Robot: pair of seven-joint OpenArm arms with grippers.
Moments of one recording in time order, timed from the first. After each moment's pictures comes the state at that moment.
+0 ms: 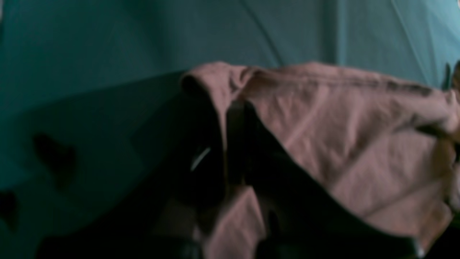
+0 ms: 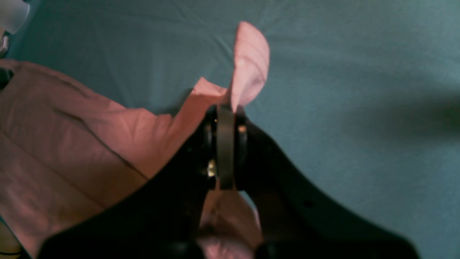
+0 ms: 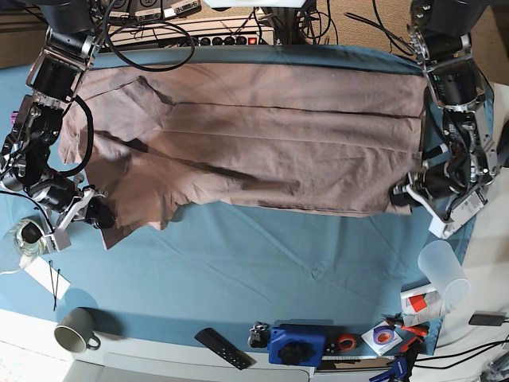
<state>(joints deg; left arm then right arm) -14.7 -16.1 -20.9 63.2 -41.9 -31.5 65.1 15.1 26.3 24.9 78.9 50.4 40.0 -70.7</state>
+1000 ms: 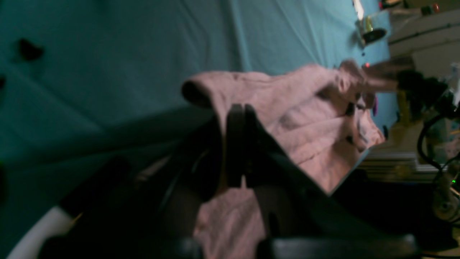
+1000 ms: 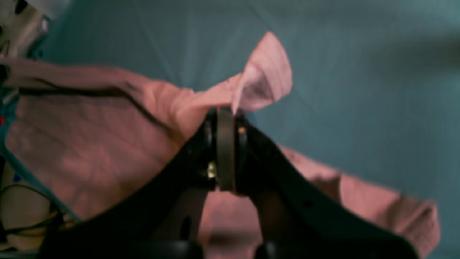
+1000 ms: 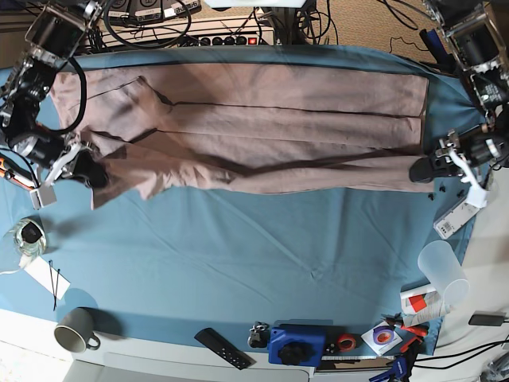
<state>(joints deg) -1.6 -20.0 -33.6 78.4 -73.3 -36.1 82.1 -0.2 26.0 36.7 91.3 65.4 40.0 -80.4</state>
